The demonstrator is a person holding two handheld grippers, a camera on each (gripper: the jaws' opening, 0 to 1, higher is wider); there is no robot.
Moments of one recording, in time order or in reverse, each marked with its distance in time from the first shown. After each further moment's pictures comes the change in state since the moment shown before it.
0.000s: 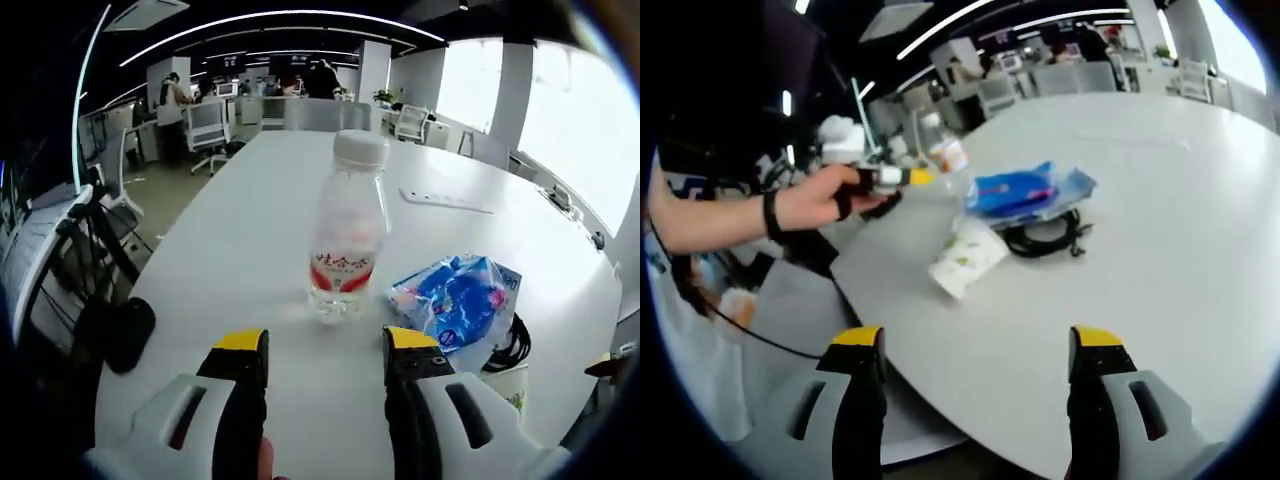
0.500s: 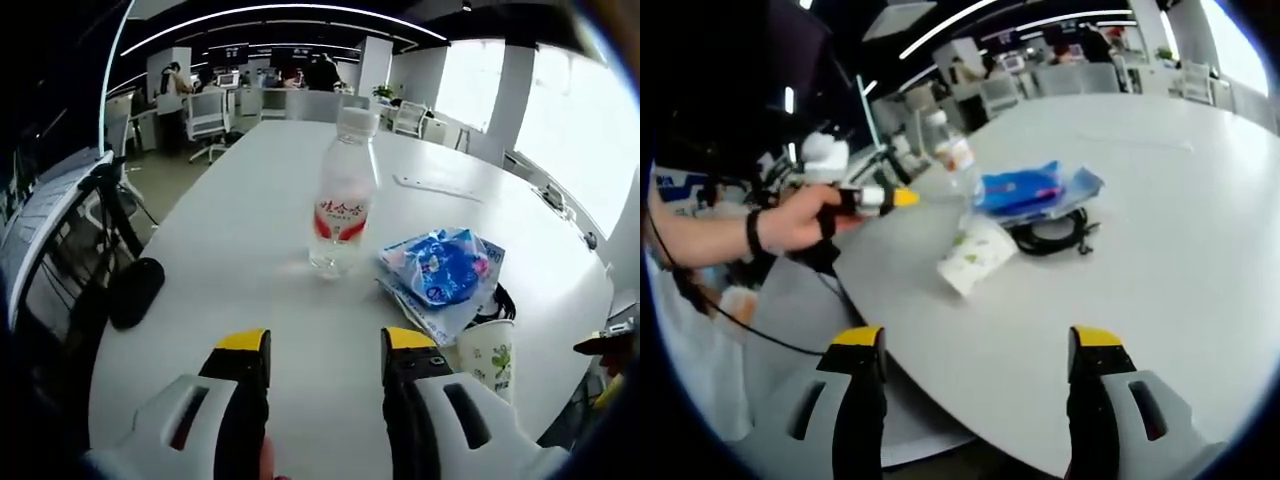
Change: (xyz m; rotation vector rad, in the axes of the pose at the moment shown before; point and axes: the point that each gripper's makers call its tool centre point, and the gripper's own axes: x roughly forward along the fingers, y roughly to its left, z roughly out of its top) left arm -0.035 0.001 -0.036 -0.024 0.029 -0.025; right arm 0.001 0.010 -0.003 -0.009 -0.001 0.005
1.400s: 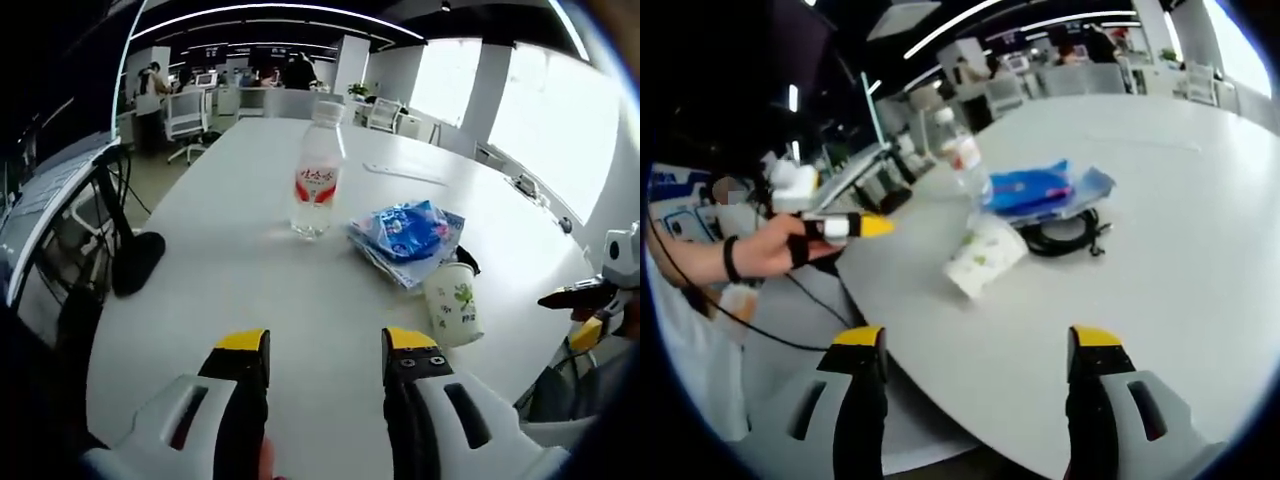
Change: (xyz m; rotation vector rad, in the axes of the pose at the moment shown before) left arm -0.042 -0.006 -0.036 0.037 0.007 -0.127; right arm 0.012 0.005 0.003 -0.013 -0.003 0.015
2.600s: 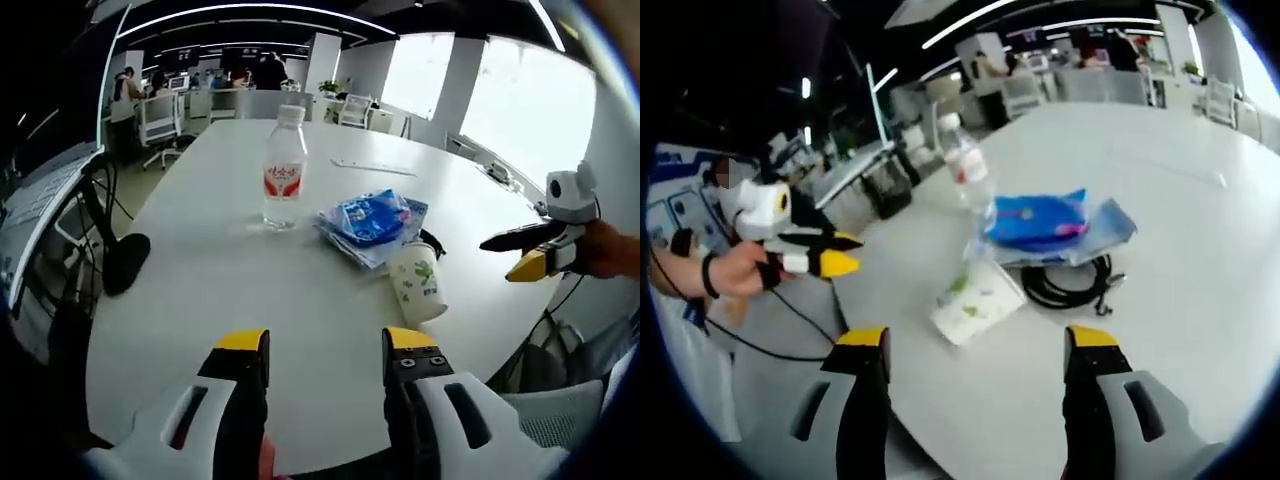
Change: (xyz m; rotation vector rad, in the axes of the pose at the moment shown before) left arm -0.023 -0.018 -0.014 0.058 0.013 -0.087; right arm 0.035 -0.012 0.047 -0.083 0.031 0.029
